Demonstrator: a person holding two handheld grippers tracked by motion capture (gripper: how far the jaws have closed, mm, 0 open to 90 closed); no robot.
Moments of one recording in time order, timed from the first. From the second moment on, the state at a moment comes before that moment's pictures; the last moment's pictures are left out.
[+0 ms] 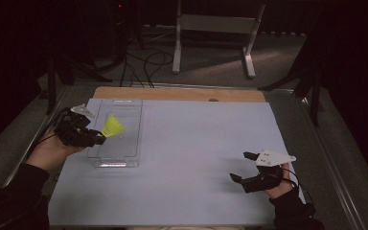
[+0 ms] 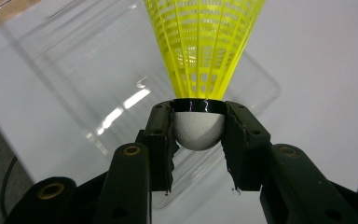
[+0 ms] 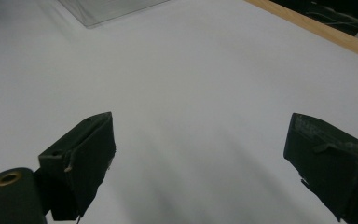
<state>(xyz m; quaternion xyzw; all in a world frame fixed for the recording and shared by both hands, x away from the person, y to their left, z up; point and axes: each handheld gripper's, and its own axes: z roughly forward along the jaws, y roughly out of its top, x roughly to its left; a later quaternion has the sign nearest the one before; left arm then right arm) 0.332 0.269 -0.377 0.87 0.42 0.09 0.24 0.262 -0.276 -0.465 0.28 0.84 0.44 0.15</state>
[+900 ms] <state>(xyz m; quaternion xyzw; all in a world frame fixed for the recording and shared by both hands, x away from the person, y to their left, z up) 0.333 0.288 -0.418 0.83 0.50 0.09 0.25 0.261 -0.279 -0.471 0.28 0.84 0.44 0.15</state>
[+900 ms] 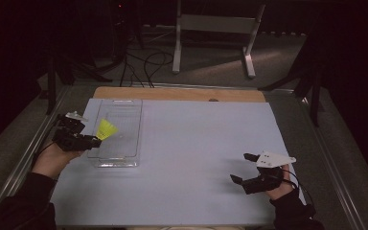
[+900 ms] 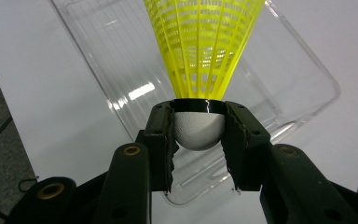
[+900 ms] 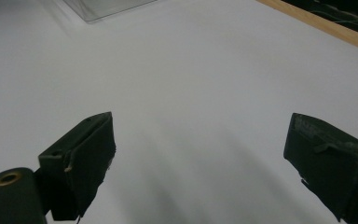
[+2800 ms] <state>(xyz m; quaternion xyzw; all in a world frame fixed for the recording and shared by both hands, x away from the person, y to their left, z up) 0.339 0.268 -0.425 0.83 0.49 0.07 0.25 0.261 -0.280 -0.475 0.28 0.84 0.45 0.14</state>
